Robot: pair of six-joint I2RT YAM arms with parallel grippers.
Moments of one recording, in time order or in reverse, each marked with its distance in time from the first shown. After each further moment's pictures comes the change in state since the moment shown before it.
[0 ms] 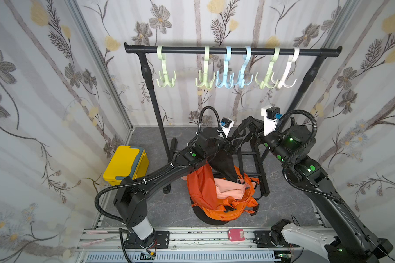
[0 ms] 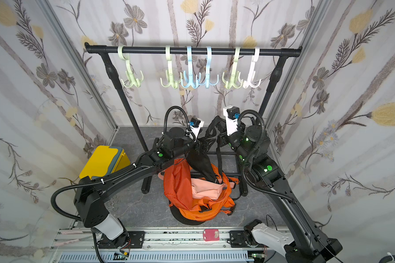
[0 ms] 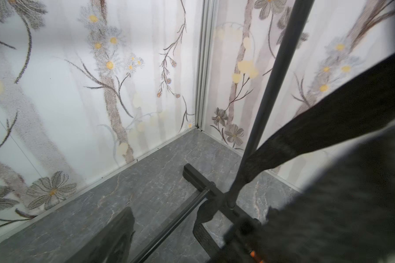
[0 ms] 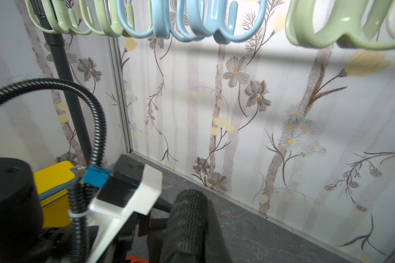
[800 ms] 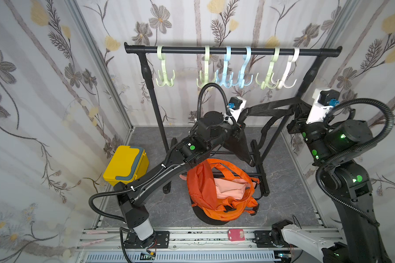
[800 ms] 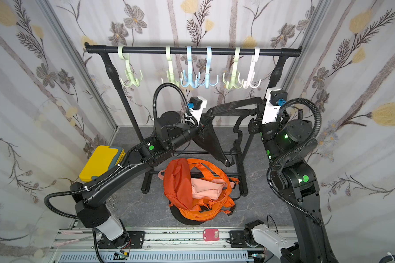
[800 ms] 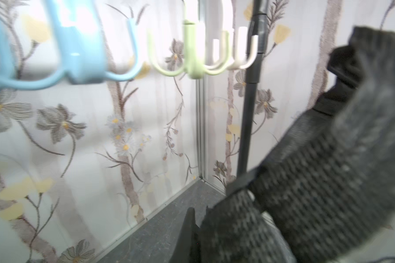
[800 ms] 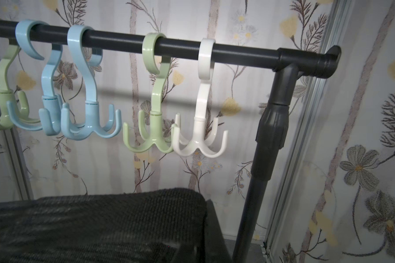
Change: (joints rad) left arm -0.135 0.032 0.495 -0.259 -0.129 0.079; right arm -0.195 0.010 0.374 -0.212 0.216 -0.069
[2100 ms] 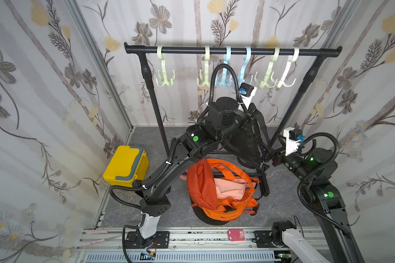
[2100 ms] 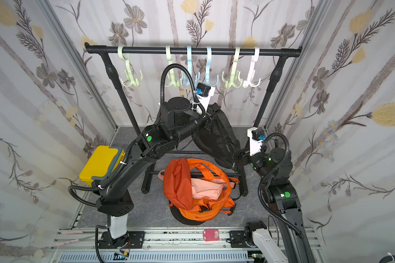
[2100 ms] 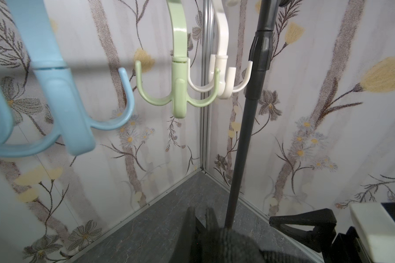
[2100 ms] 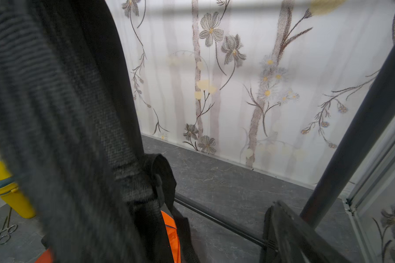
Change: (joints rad) left arm -0.040 0.233 0.595 -0.453 -0.111 -0.059; right arm -0.179 -0.343 -0.740 0.116 -0.552 0.152
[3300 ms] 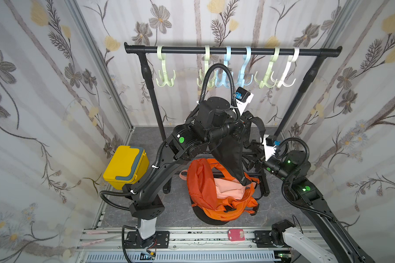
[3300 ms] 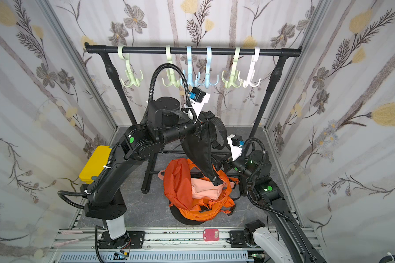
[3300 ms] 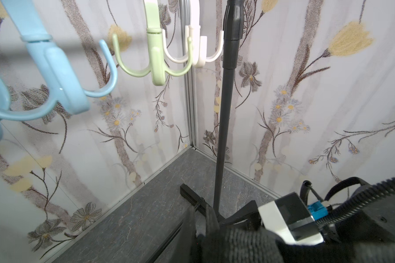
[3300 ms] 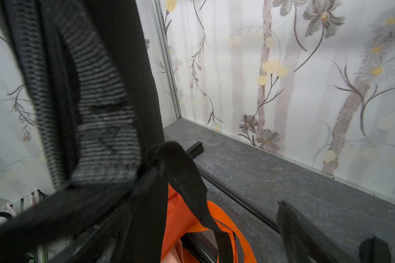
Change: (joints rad) left arm -0.001 -0.084 0.003 -0.204 0.116 0.036; right arm 0.220 0.115 -0.134 0.242 -0.082 0.074
